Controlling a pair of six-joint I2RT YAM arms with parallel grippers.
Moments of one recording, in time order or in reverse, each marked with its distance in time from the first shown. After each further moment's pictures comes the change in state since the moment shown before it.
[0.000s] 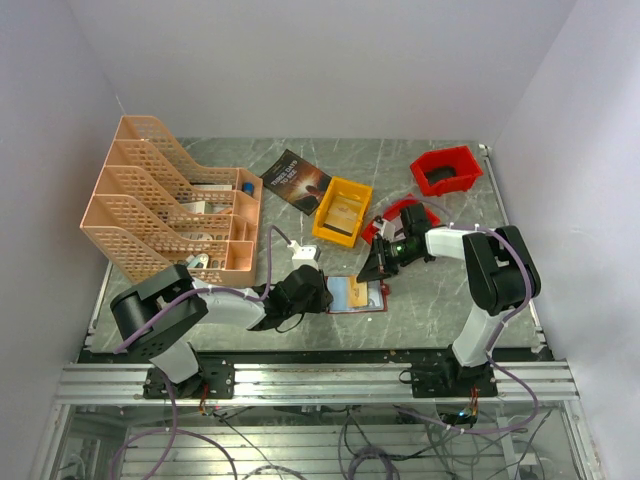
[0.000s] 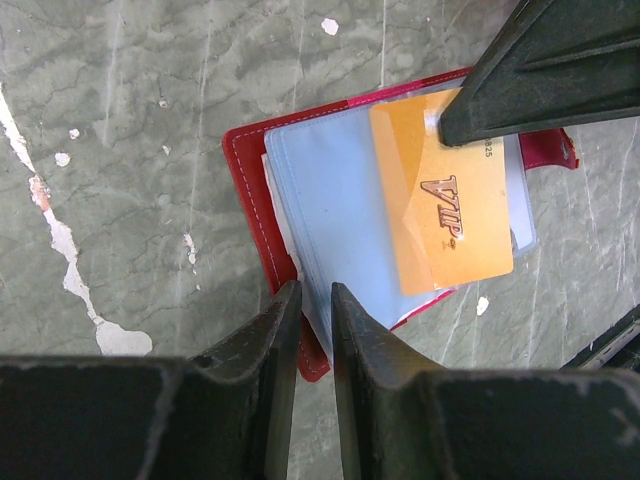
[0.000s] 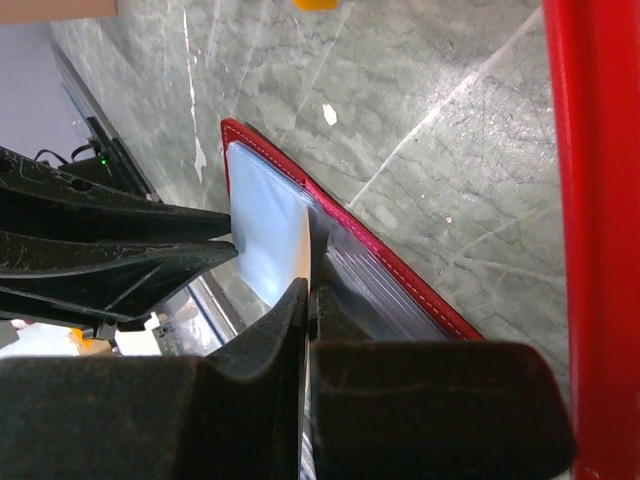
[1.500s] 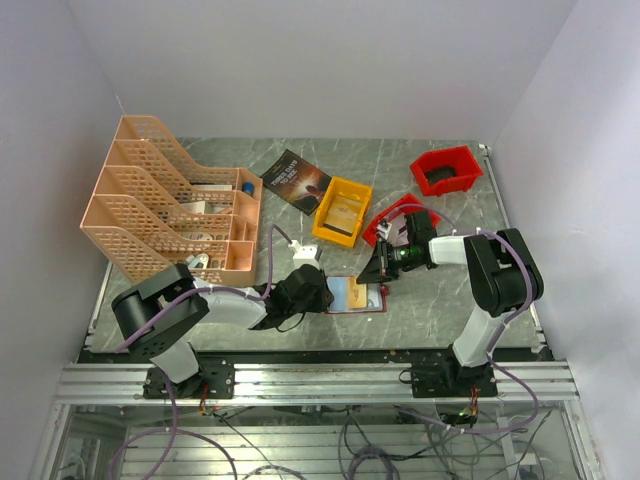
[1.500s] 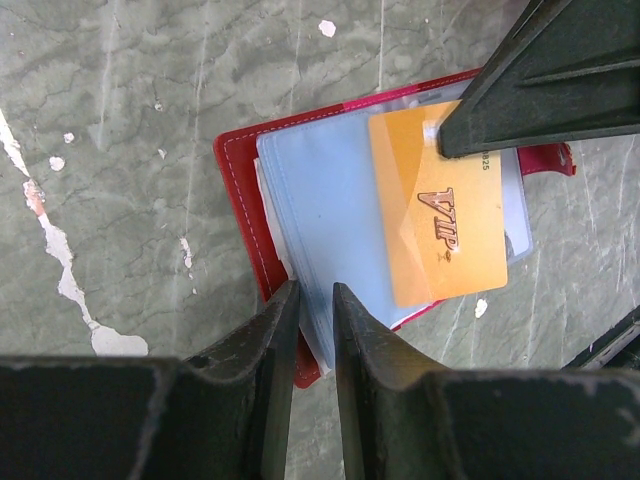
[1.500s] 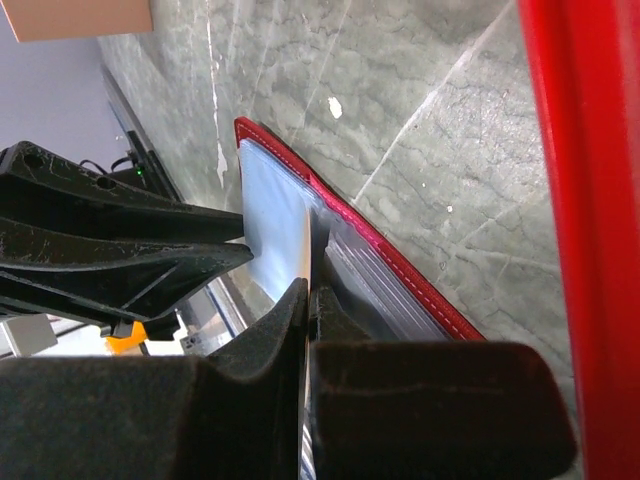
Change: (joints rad) left arm 0.000 0.007 0.011 -0.008 0.002 0.000; right arm -0.026 -0.012 -0.101 0.170 -0.068 0.097
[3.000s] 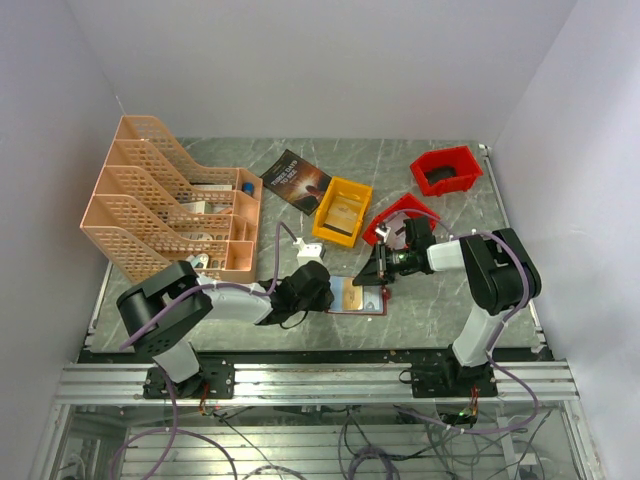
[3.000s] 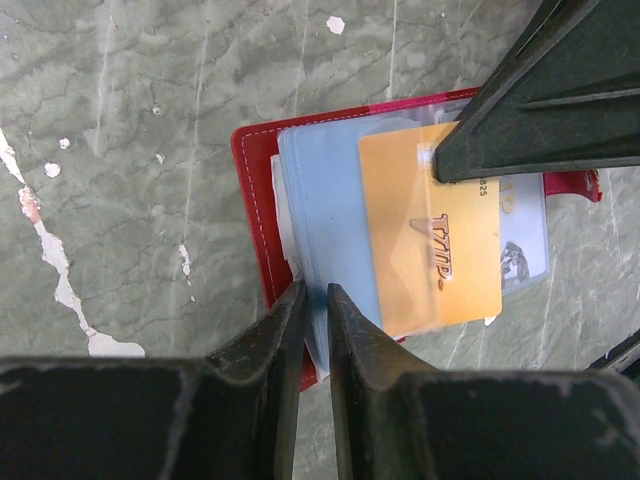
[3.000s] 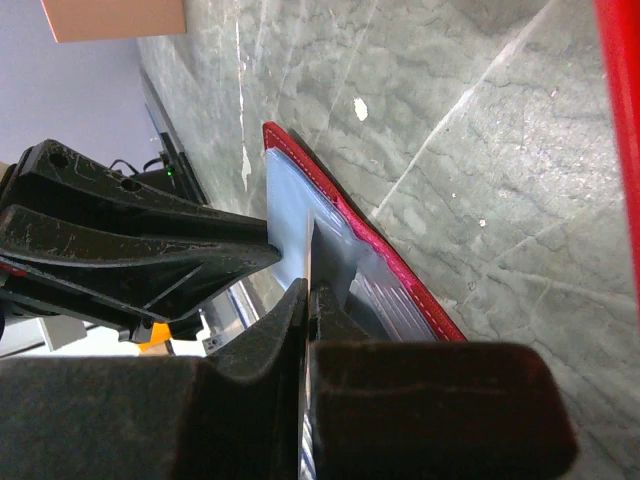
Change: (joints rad) left arm 0.000 0.030 0.068 -0.101 -0.002 0.001; right arm 0.014 0.011 -0.078 0.195 -0.059 0.118
